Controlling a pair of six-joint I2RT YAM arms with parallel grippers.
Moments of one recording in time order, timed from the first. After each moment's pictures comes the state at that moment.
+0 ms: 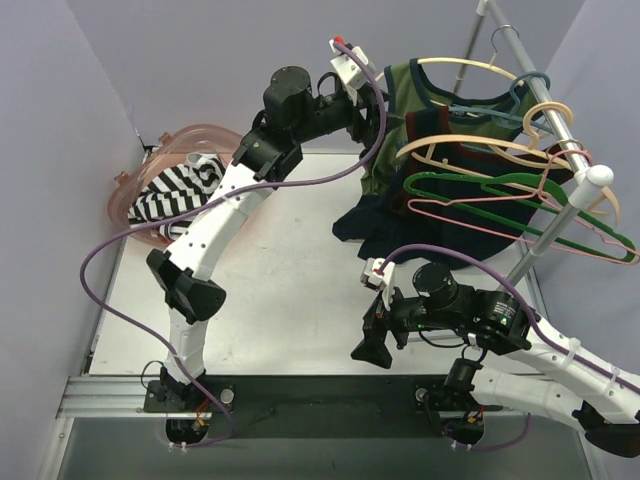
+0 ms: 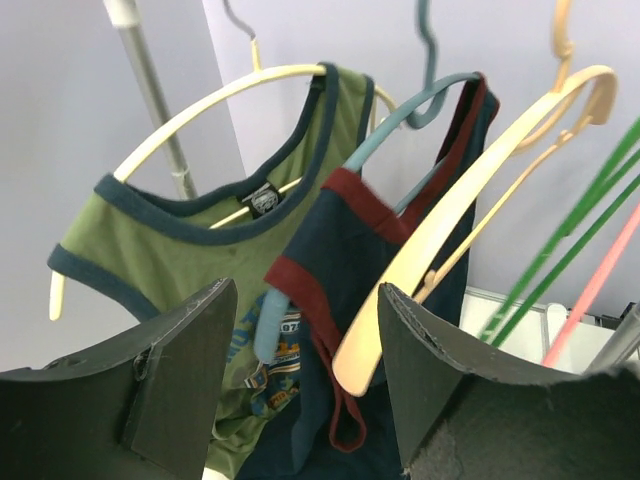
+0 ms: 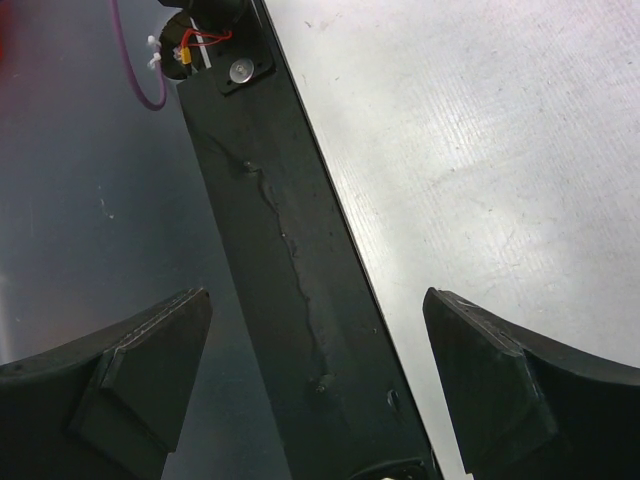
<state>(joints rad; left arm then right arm) -0.70 1.99 2.41 -0.26 0.47 -0.01 1.03 0.78 0.93 -0.74 -0.33 0.13</state>
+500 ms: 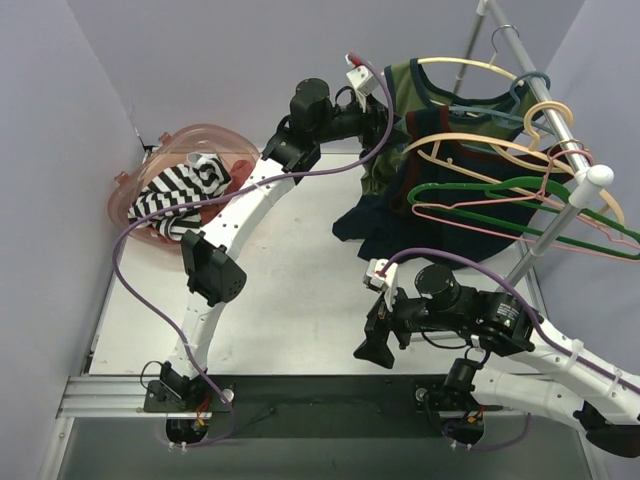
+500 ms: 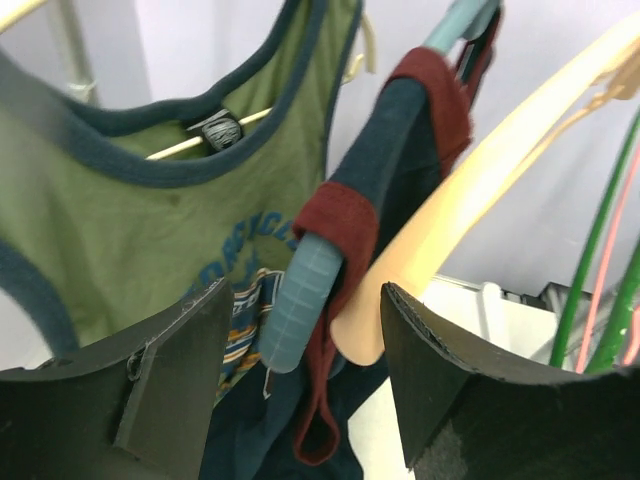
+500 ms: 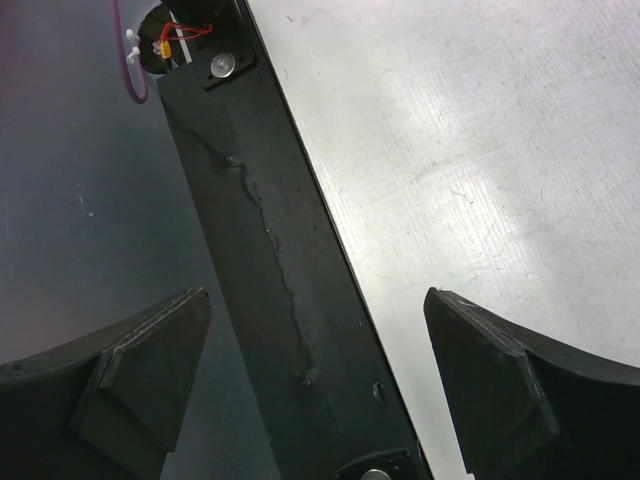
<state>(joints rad) -0.65 2.25 2.48 -0.12 0.66 -0.22 1.04 0.76 0.93 -0.76 -0.29 0.11</state>
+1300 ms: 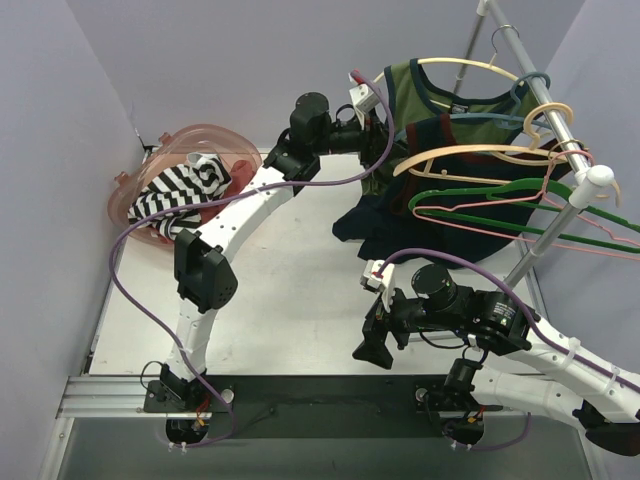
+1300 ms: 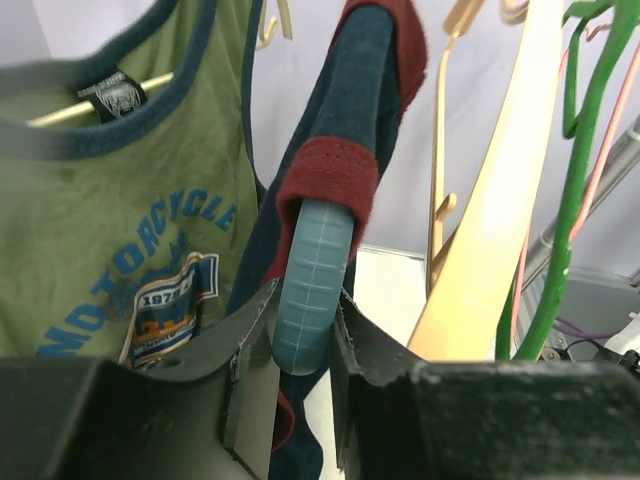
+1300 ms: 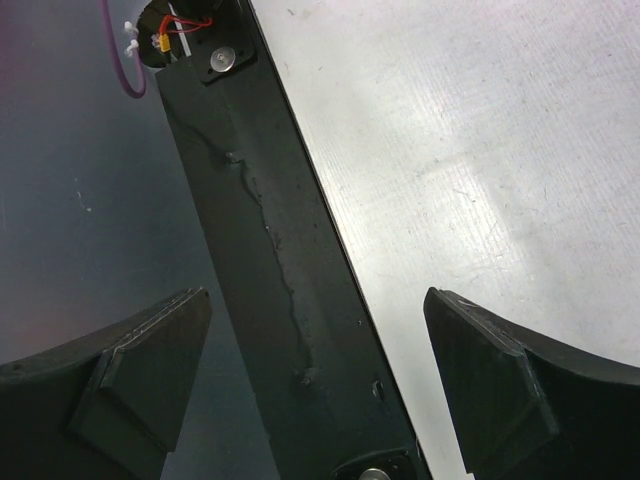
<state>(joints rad) -0.66 2.15 2.22 0.06 0.81 -0.27 1.04 0.78 0.93 -0.76 -0.29 0.10</state>
